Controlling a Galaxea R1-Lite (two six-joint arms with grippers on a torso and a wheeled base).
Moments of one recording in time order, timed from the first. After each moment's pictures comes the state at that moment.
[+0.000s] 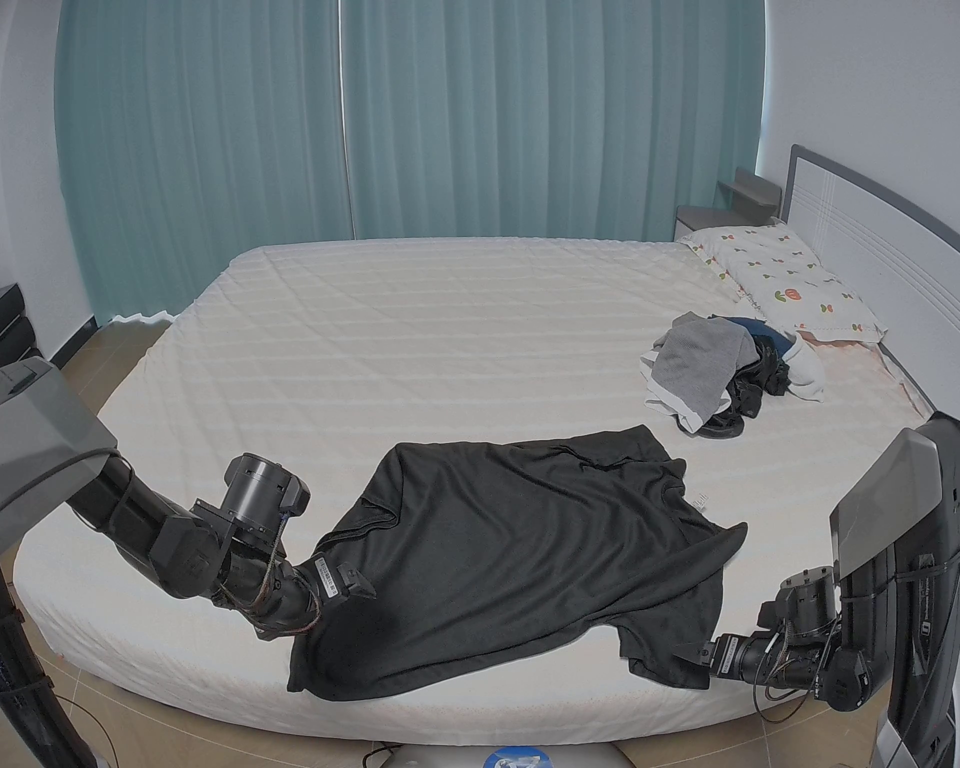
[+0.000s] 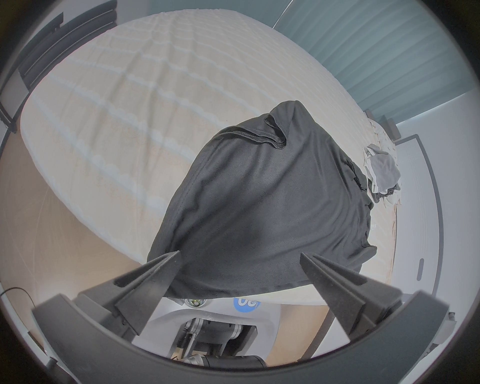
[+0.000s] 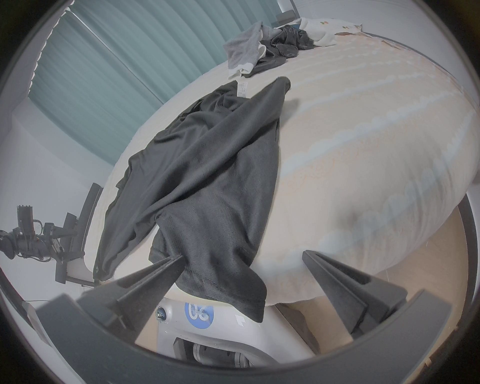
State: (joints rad) left arm -0.35 1.97 -0.75 -0.15 -0.10 -0.83; right arm 0.24 2.40 -0.02 -1.55 0.11 0.55
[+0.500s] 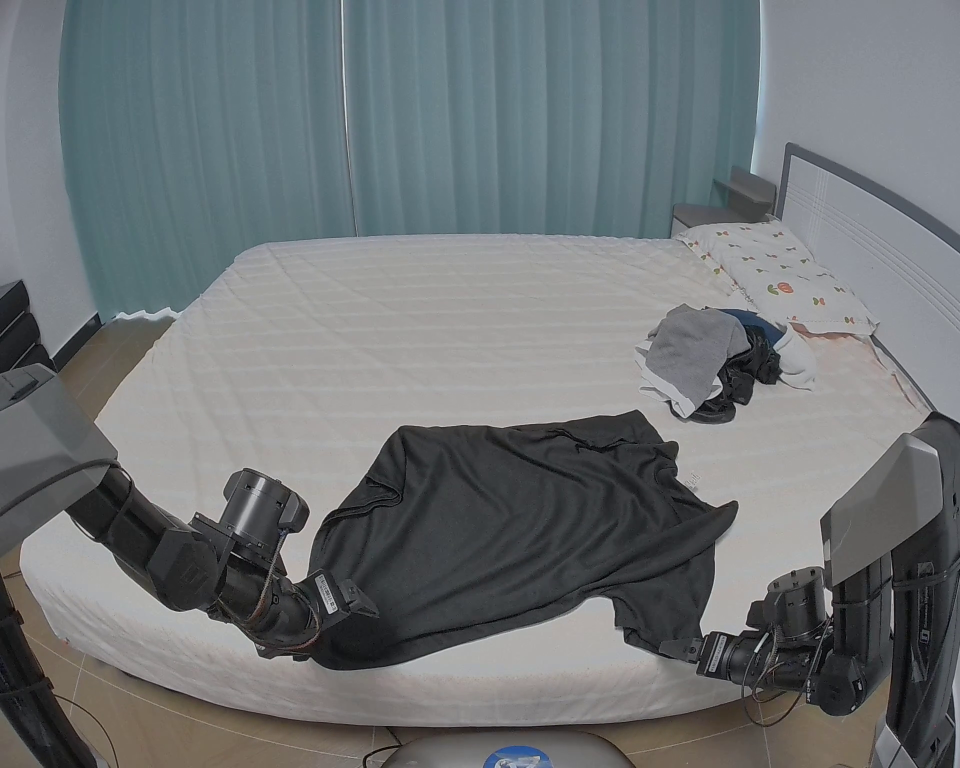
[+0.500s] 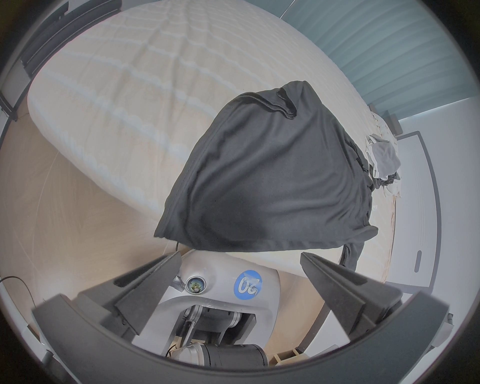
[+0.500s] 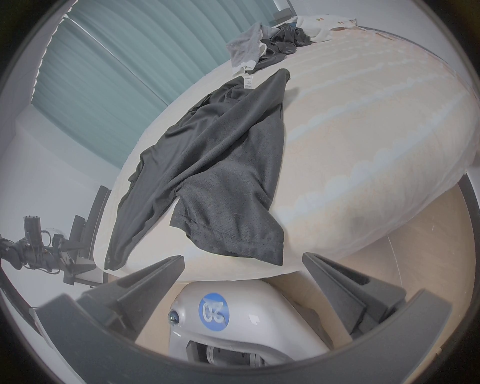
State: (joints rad) left arm -0.35 1.97 -0.71 -0.15 -0.15 -0.87; right arm 0.31 2.39 -0.04 -1.55 0.09 0.64
